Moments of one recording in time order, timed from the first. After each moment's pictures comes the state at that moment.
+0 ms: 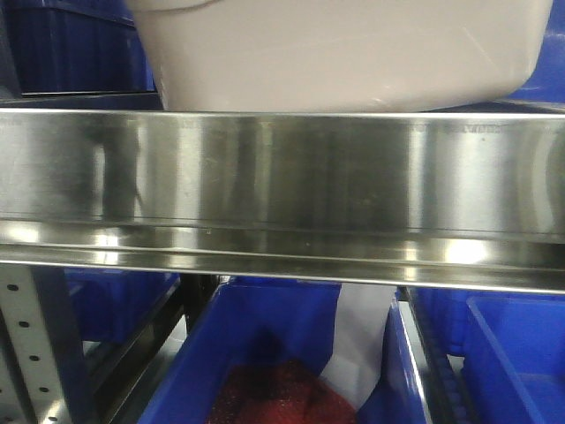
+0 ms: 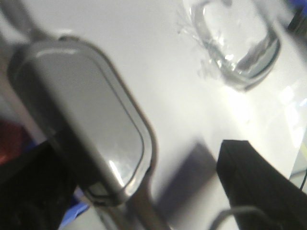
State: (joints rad) left arm -0.14 1.51 -1.37 -1.07 1.12 0.77; right arm -0.16 1.31 -1.11 1.34 0.84 -1.04
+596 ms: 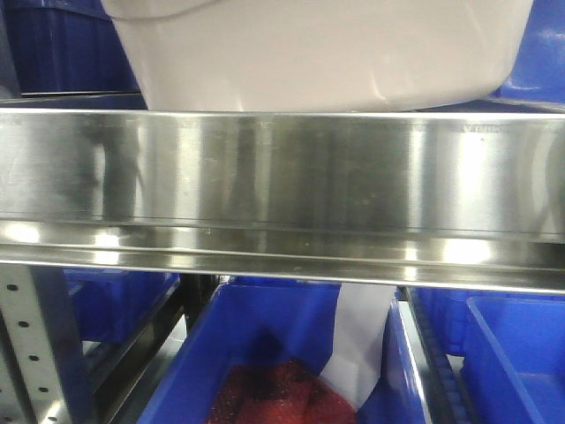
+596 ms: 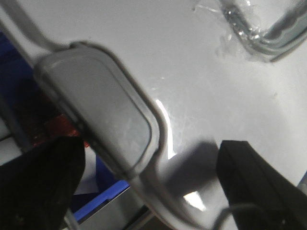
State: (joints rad) left arm -0.15 1.51 -1.57 -0.72 1.21 0.66; right arm -0.15 1.31 -1.17 1.21 0.85 -1.01
